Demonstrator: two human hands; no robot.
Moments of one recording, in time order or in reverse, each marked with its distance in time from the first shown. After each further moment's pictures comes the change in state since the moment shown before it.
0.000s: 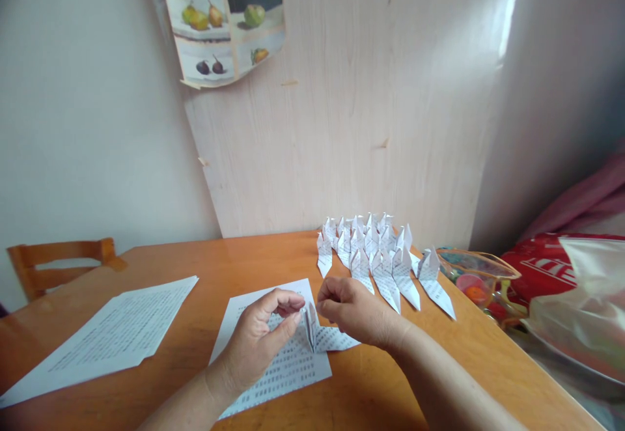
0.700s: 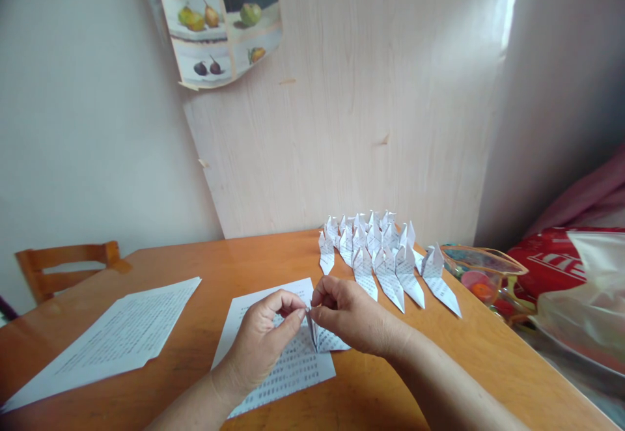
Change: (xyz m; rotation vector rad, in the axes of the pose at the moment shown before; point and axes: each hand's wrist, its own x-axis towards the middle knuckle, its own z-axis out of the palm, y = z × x) left_hand 0.003 0.005 0.007 -0.029 0.021 -0.052; right_hand -0.001 0.001 0.011 0.070 -0.020 -0.099
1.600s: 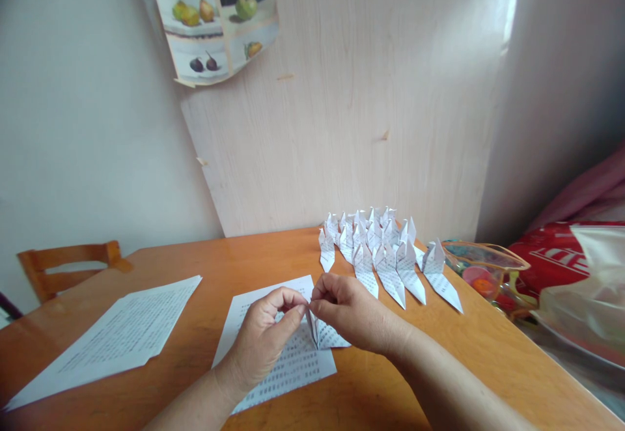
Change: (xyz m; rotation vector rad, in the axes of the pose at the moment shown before) left_hand 0.001 0.001 0.001 -0.082 -0.014 -0.073; right_hand -0.002 -0.009 0.002 -0.040 0.040 0.075
